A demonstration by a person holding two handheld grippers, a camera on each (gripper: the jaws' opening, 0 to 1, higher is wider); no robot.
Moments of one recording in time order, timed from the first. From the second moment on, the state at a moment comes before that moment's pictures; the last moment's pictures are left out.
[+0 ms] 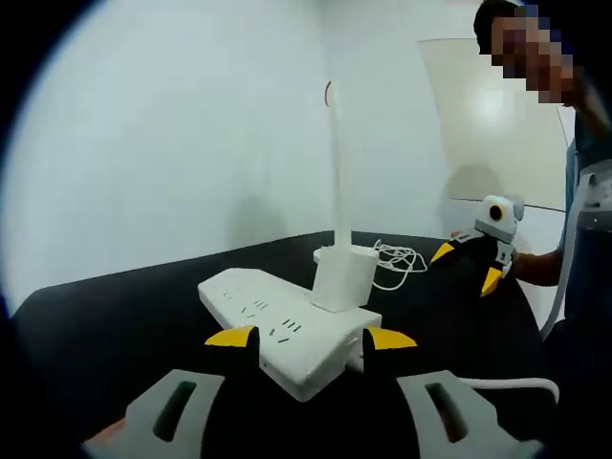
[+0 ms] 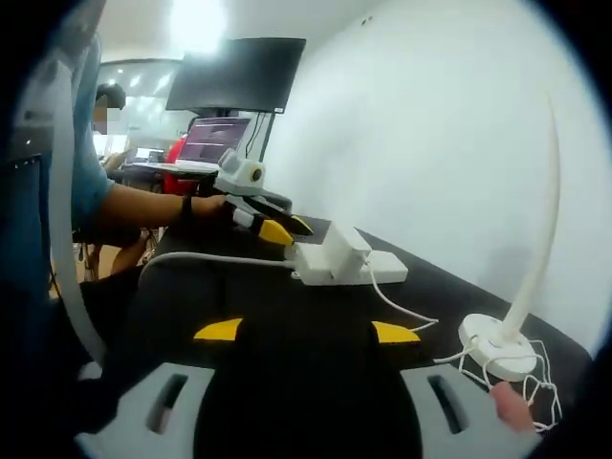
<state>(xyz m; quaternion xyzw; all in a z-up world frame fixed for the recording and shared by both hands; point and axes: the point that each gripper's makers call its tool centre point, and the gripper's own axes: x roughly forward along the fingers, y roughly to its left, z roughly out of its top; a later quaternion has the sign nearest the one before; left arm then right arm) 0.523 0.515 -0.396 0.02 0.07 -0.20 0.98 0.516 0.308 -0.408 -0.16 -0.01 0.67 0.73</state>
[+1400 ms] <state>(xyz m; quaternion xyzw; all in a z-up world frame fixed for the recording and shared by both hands) 0.542 0.491 -0.400 0.09 0.06 -0.26 0.96 0.518 0.311 -0.409 -0.15 0.01 0.67 0.73</state>
